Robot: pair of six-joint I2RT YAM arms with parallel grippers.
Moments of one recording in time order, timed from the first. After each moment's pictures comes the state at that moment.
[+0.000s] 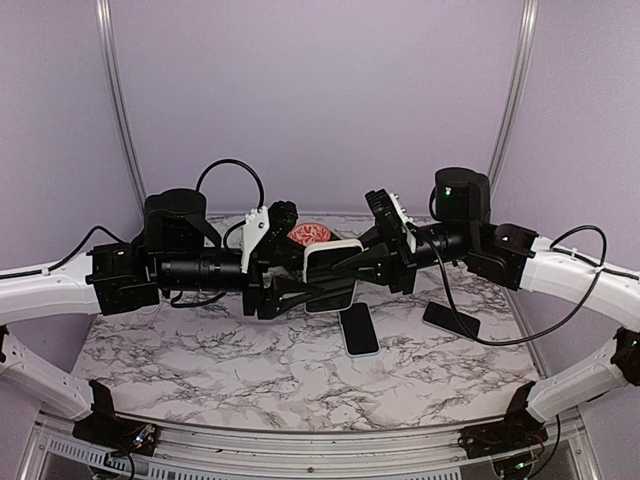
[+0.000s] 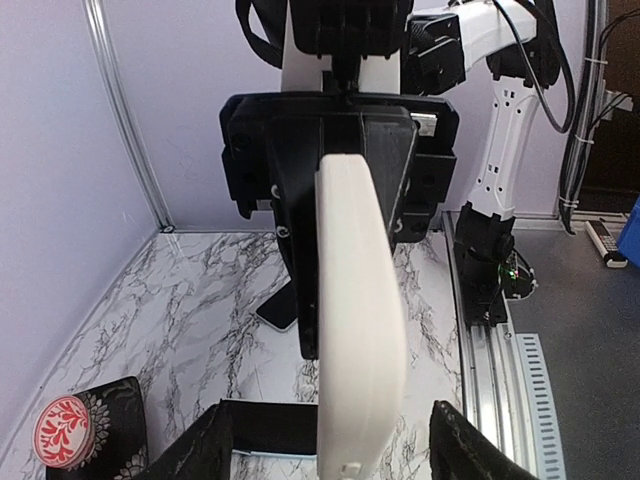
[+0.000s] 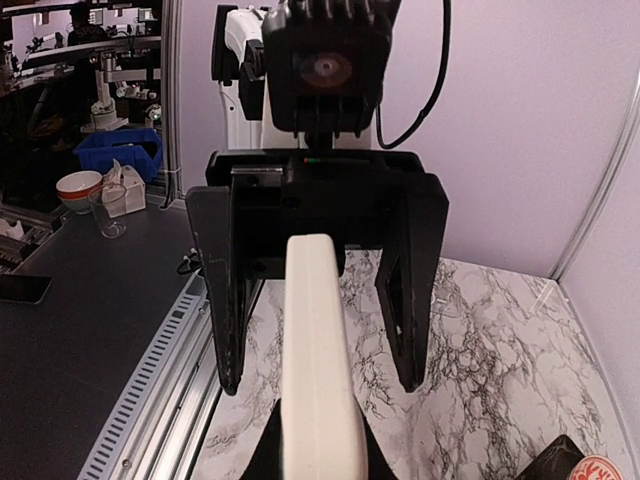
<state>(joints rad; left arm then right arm) -1.08 1.27 1.07 -0.02 0.28 0.18 0.83 1.28 1.12 -0.06 -0.88 -0.32</state>
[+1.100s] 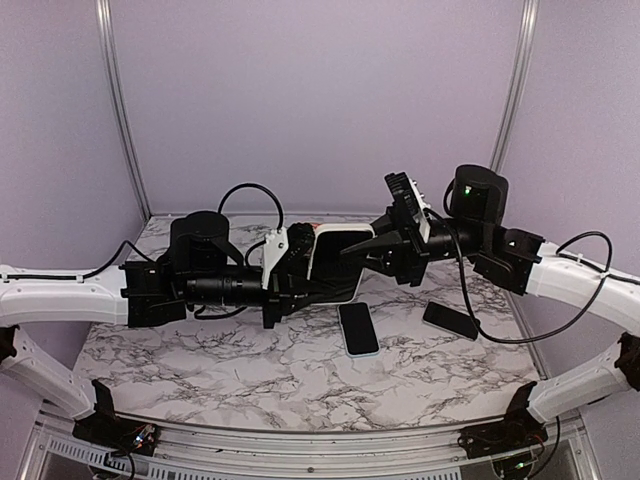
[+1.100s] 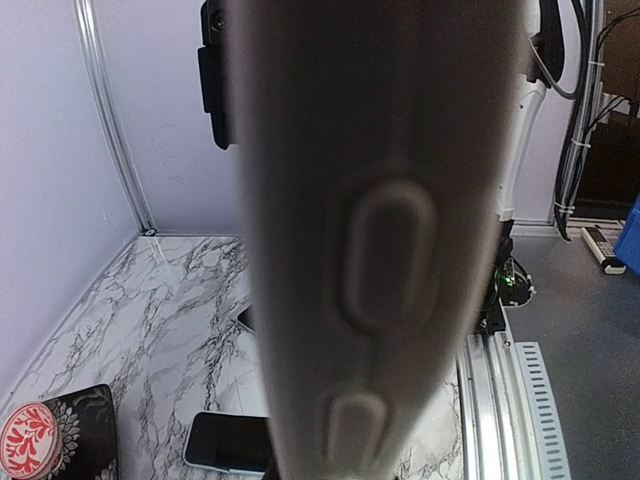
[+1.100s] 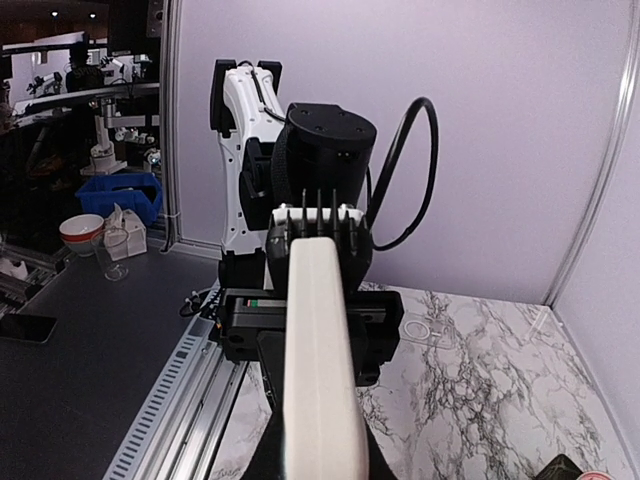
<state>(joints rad) -1.09 1.36 0.98 0.19 0.32 0.14 0.81 1.24 1.07 0.11 -0.91 -0.18</state>
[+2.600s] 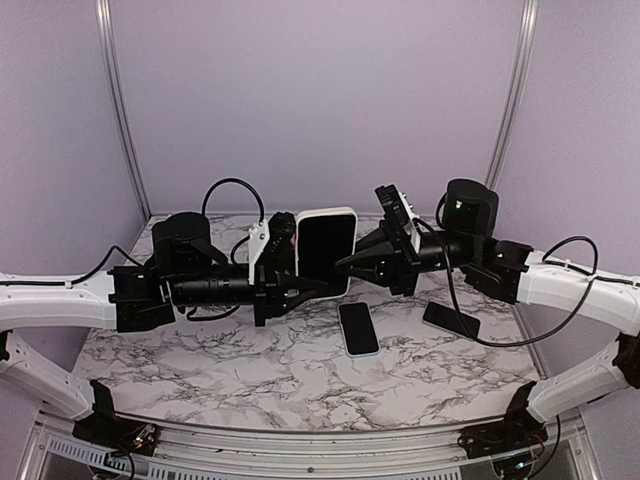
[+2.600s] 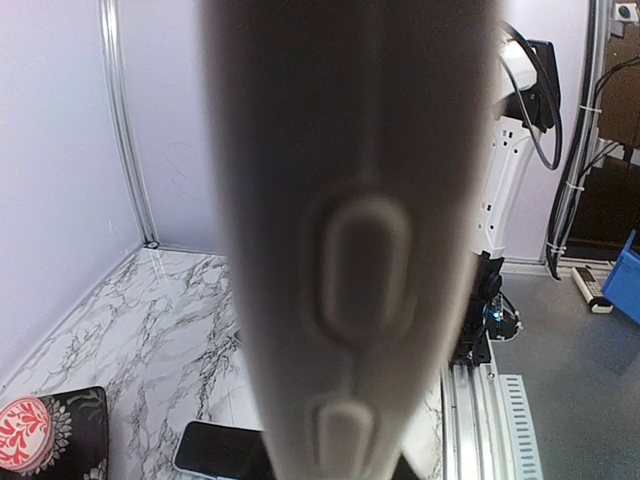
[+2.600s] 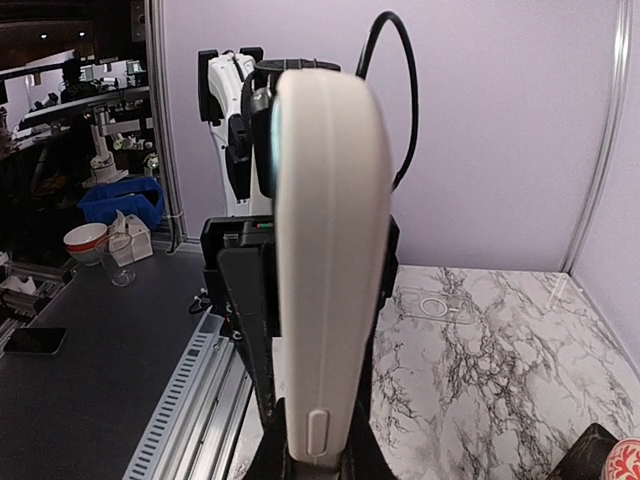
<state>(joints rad) -1.08 1.29 0.92 0.27 0.31 0.04 0.81 1.26 0.99 0.22 -0.91 -0.07</state>
